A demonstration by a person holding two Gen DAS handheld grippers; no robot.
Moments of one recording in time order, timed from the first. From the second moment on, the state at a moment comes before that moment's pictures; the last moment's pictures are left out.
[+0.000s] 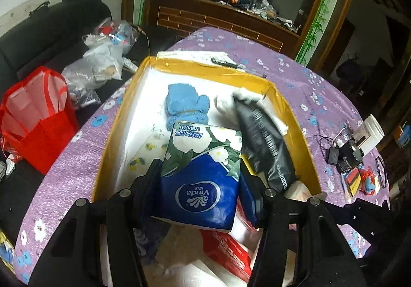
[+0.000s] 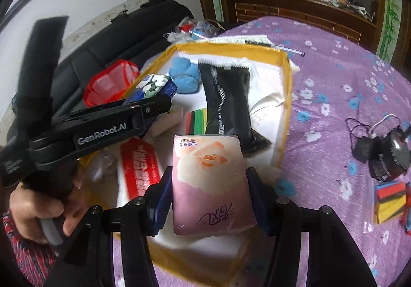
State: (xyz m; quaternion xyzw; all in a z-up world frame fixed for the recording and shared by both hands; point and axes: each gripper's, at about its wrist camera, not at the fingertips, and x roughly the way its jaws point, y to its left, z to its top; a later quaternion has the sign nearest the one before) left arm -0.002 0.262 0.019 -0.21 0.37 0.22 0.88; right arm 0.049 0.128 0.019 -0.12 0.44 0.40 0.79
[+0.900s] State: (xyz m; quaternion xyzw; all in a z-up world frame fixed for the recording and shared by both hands) left arm -0.019 0.250 0.038 -0.23 0.34 0.20 0.89; right arm 0.048 0.101 0.040 -0.09 0.41 0.41 0.81
